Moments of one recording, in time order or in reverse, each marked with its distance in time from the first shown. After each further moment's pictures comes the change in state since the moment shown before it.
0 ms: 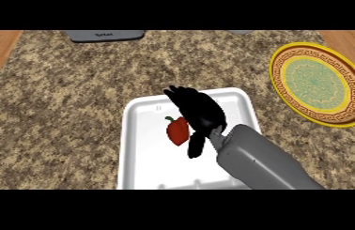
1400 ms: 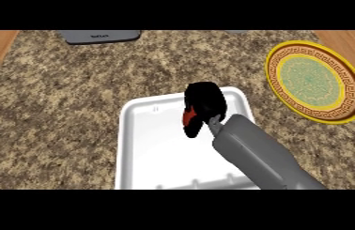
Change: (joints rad) left arm 0.008 0.031 -0.046 0.001 0.018 0.071 -0.021; right arm -0.056 0.047 -0.035 0.214 0.150 -0.131 0.134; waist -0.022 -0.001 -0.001
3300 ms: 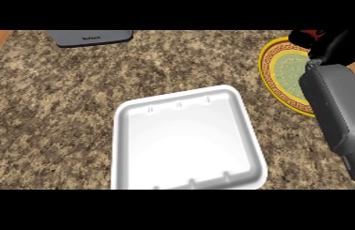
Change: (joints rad) left arm 0.019 0.025 -0.039 0.018 0.072 0.044 -0.106; right arm -0.120 -0.236 -0.696 0.332 0.657 -0.844 0.415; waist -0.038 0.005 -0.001
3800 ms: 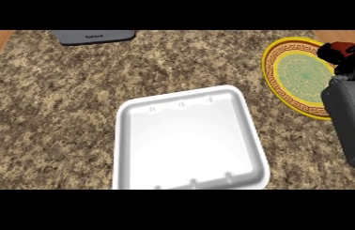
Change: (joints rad) left arm -0.027 0.015 -0.020 0.011 0.011 0.008 -0.015; right arm 0.111 -0.050 -0.141 0.030 0.007 -0.110 0.004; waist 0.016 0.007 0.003
